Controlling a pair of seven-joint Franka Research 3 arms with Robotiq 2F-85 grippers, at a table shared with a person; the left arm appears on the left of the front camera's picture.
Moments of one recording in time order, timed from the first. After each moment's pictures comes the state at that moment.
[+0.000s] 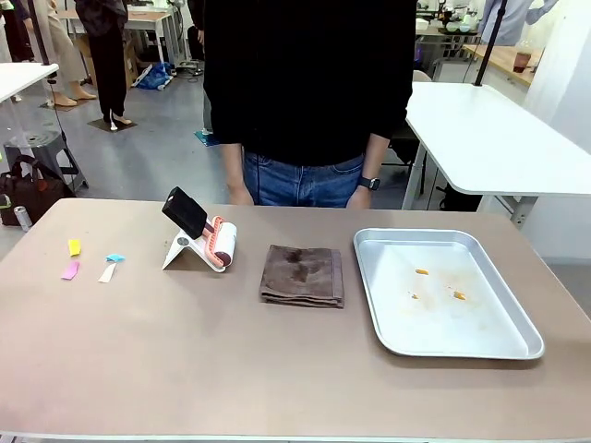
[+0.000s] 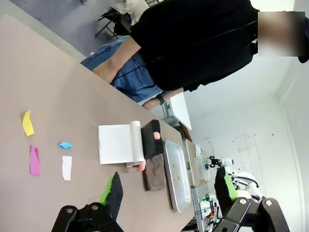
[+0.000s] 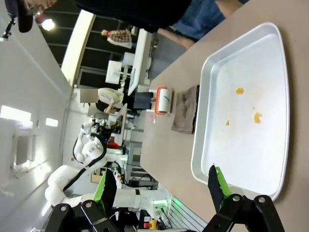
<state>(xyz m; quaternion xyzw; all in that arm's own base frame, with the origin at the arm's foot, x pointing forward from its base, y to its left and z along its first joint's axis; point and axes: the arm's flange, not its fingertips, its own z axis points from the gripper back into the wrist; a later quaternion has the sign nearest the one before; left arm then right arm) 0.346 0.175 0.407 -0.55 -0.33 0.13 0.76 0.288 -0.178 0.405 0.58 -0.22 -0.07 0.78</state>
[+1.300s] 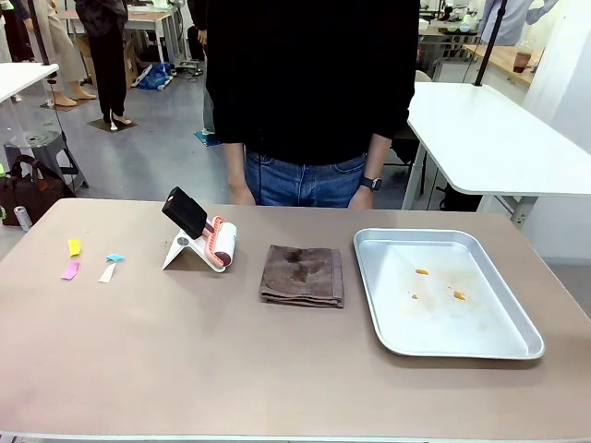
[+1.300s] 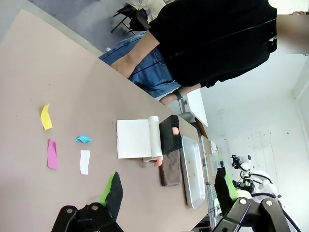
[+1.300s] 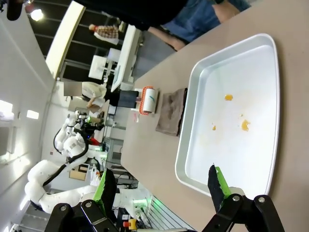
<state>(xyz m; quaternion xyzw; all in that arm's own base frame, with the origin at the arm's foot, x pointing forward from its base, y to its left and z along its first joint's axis) 0.344 0.179 0.404 -0.51 -0.32 0.13 0.79 0.294 -0.170 0.415 0.53 -0.24 -0.04 0.81</state>
